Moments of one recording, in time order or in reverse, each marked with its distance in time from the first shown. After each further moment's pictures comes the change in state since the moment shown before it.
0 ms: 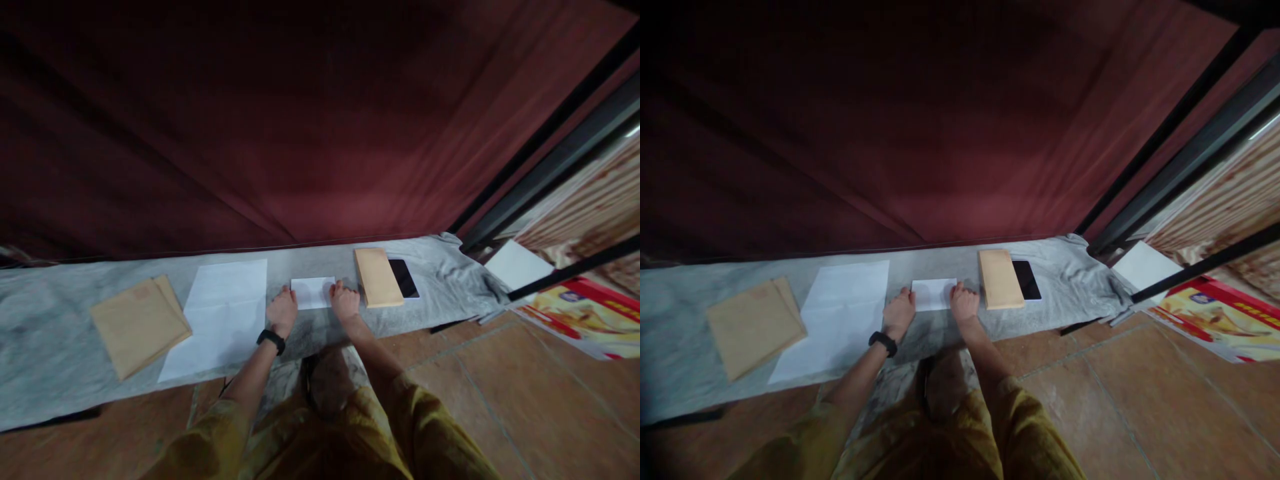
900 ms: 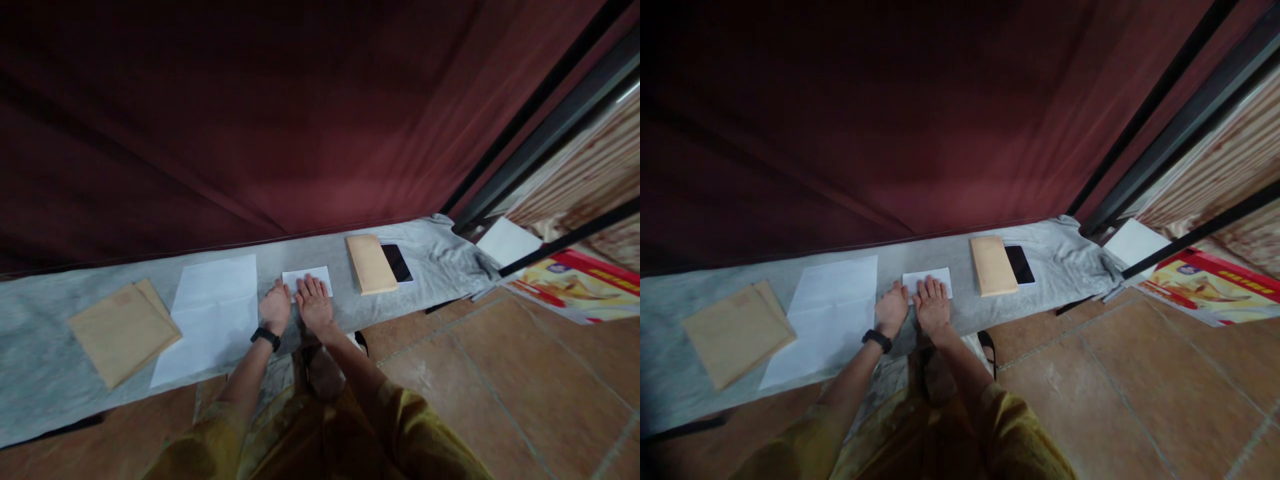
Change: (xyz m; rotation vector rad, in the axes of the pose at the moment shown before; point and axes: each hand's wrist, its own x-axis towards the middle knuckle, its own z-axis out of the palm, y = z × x) left_hand -0.002 -0.001 0.004 0.042 0.014 0.055; right_hand -0.043 -0.049 0.027 0.270 0.084 -0.298
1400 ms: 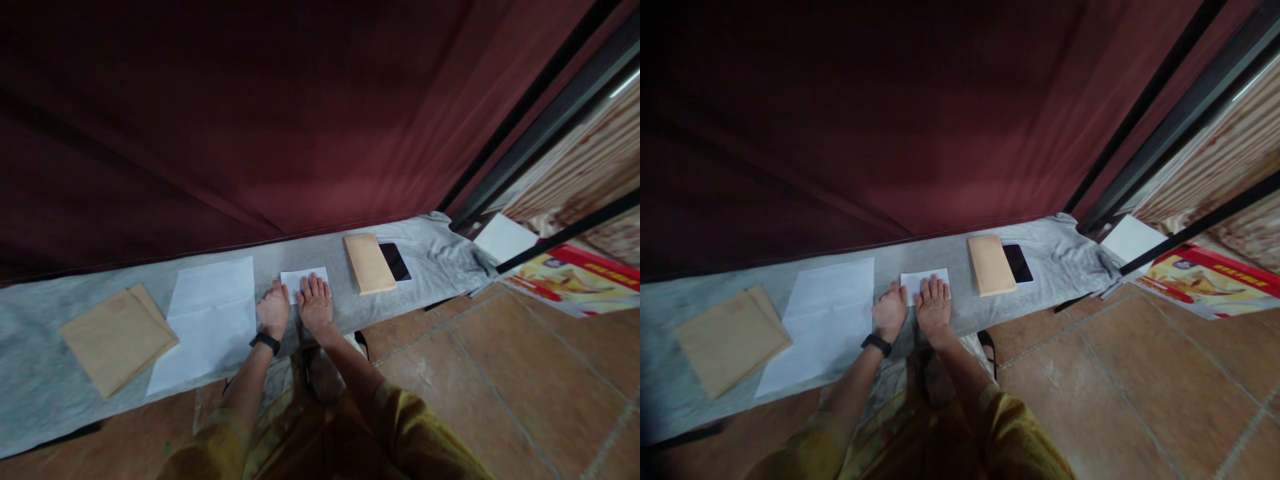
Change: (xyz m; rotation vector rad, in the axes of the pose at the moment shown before) left_hand -0.006 0.001 -0.010 0.002 0.017 0.007; right_hand 0.001 0.000 0.006 -0.036 0.025 0.131
